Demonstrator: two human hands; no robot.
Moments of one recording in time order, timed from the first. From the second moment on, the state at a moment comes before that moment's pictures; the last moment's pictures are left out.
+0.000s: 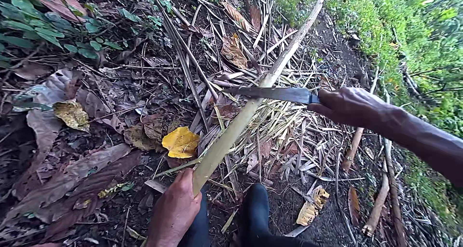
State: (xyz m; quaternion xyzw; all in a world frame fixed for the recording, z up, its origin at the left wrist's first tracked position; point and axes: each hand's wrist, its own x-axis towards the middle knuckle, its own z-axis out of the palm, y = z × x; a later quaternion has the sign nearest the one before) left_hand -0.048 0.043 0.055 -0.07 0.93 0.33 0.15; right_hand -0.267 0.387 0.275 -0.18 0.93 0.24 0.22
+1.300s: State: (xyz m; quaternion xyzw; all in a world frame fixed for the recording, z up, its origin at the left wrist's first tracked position) left_hand -0.049 0.043 0.052 -0.07 0.93 0.32 0.17; right_hand -0.281 0.431 0.225 -0.13 0.96 0.17 0.20
